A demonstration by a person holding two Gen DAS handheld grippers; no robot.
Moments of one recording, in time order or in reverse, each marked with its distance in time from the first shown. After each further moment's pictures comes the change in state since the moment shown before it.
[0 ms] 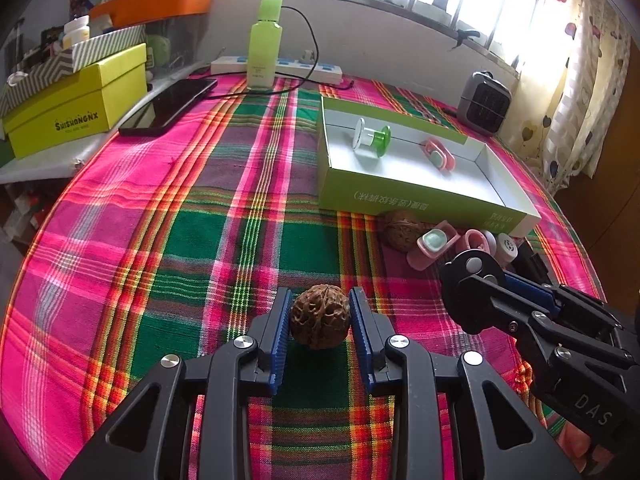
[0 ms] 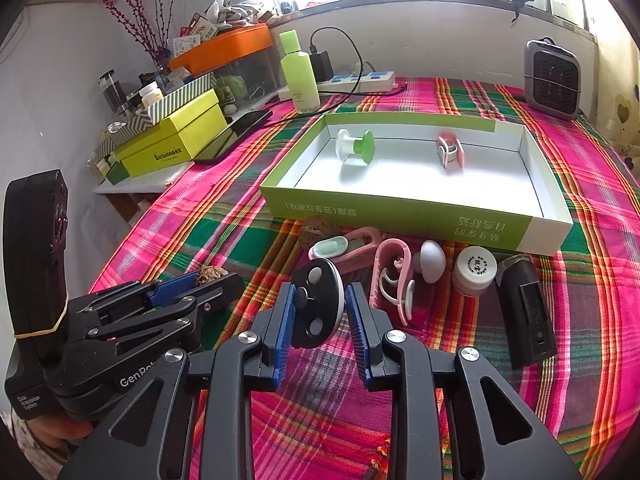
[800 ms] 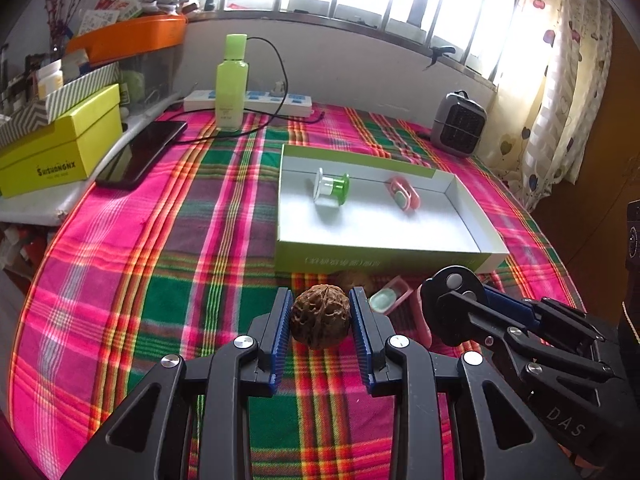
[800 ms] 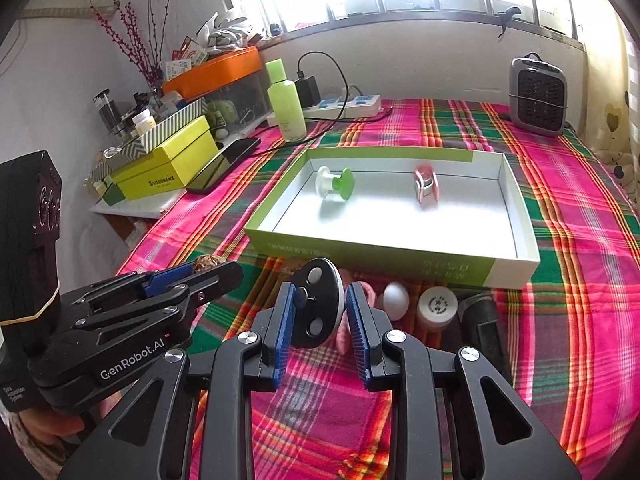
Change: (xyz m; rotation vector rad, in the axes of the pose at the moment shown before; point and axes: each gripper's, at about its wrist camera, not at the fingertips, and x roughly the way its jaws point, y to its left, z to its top) left arm -0.001 -0.054 0.048 0.052 -0.055 -0.046; right arm -0.018 -0.017 0.022 0.018 -0.058 -0.023
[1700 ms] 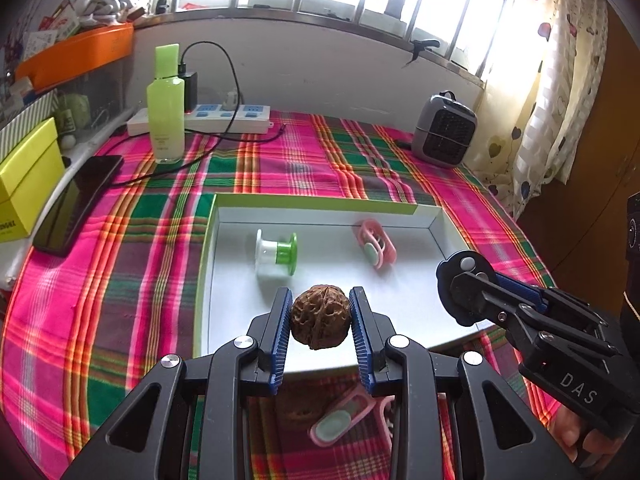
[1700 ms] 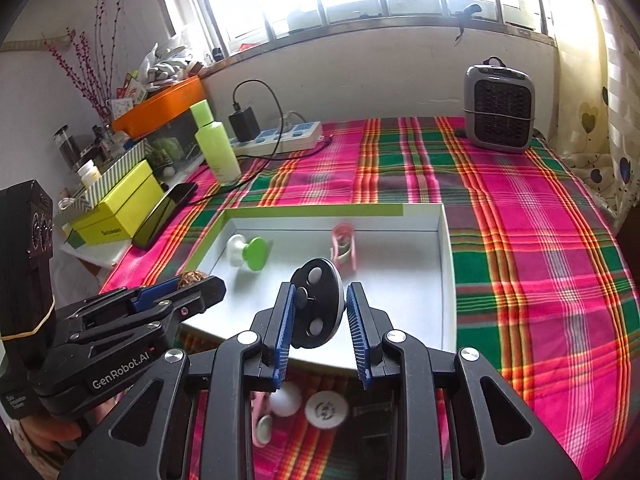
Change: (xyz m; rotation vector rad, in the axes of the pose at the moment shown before) left arm 0.058 -0.033 0.065 0.044 0.027 -0.062; right arm 0.014 -0.069 0.059 0.076 -0.029 -0.089
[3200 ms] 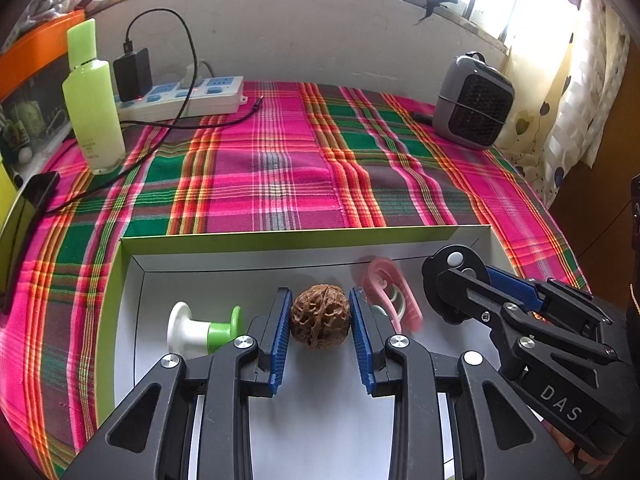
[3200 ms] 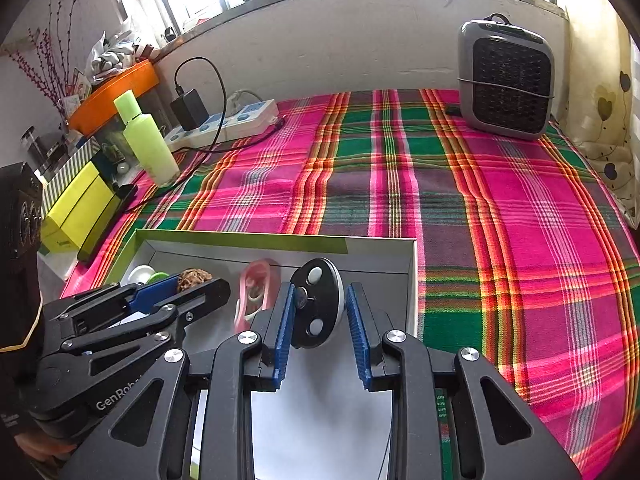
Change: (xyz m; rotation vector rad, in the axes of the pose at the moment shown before) left arm 0.099 -0.017 0.042 0.026 0.119 0.042; right arm 0.079 -0.056 0.041 -0.016 0.112 0.005
